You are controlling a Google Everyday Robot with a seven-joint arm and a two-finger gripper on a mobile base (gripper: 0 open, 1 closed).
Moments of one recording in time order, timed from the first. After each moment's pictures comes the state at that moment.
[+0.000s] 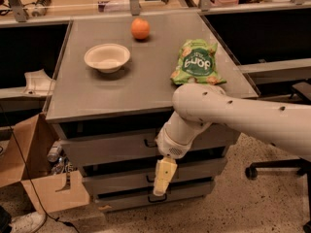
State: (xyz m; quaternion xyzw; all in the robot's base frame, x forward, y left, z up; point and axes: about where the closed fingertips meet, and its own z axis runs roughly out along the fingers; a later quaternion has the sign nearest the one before) arm 0.457 -0.017 0.657 -0.66 0.72 0.18 0.11
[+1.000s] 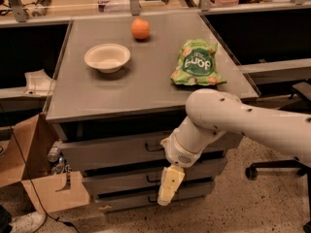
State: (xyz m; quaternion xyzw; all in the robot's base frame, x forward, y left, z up) arm 0.430 -0.034 0.665 -0.63 0.74 0.20 0.11
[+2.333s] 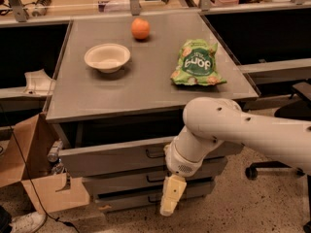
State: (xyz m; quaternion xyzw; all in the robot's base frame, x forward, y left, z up) arm 0.407 -0.038 0.656 -0.64 0.74 0.18 0.09
